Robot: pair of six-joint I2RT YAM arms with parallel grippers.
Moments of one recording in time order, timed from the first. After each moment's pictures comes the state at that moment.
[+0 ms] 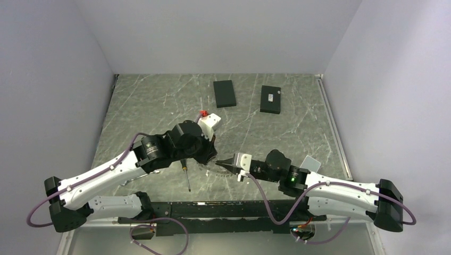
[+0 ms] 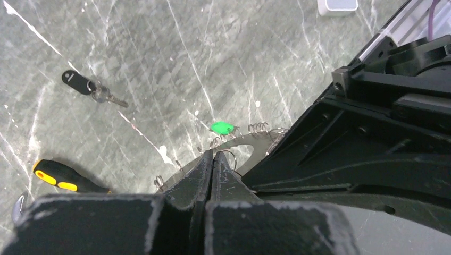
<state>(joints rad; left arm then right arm) -1.05 1.08 1.14 -0.66 -0.09 -0.37 1.16 0.86 0.48 0.39 -0.20 -0.35</state>
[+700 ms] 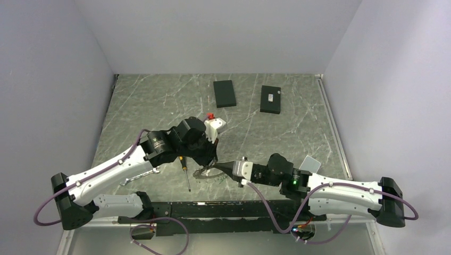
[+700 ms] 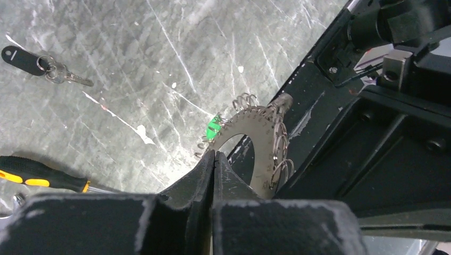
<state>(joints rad) -0.99 1.15 1.14 -0.73 0.12 -0.33 1.26 0.84 0.50 0.36 -0.13 -0.45</state>
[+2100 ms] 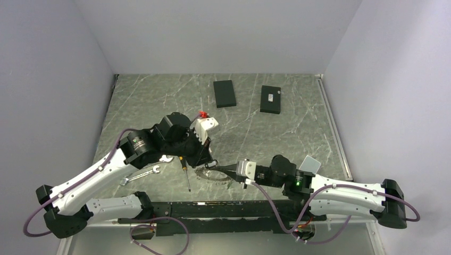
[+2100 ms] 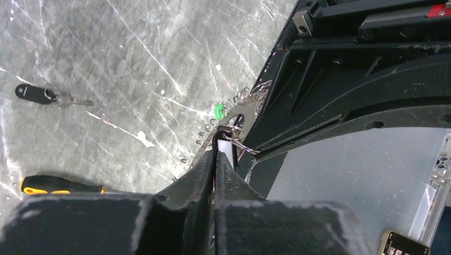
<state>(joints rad) -0.95 1.06 1.23 -0.84 0.27 -0.17 1.26 0.79 0.48 0.34 -0.15 -0.38</state>
